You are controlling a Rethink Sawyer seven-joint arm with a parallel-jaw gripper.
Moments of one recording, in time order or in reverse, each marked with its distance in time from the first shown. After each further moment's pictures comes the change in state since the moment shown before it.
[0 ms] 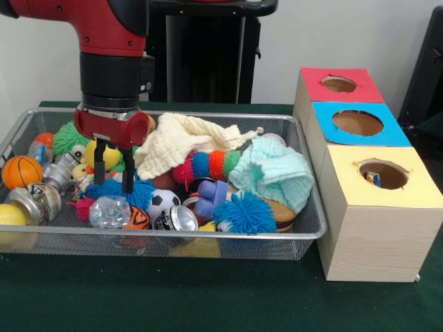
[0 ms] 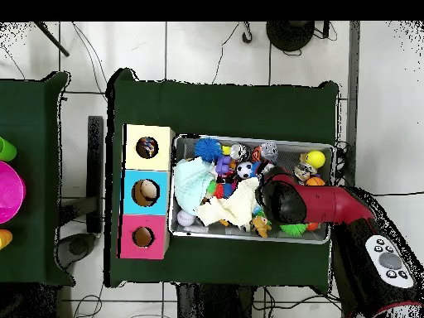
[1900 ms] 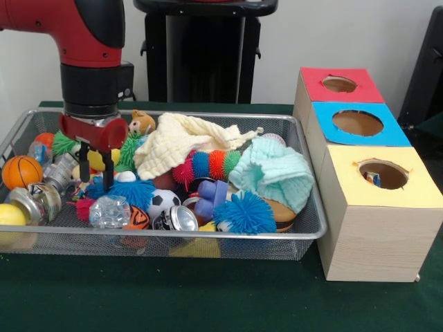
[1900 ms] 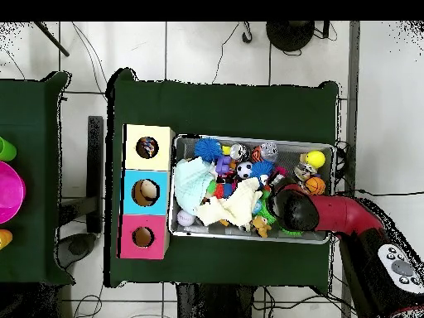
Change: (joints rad) arm -0.077 0.046 0.002 0.005 -0.016 0.030 0.000
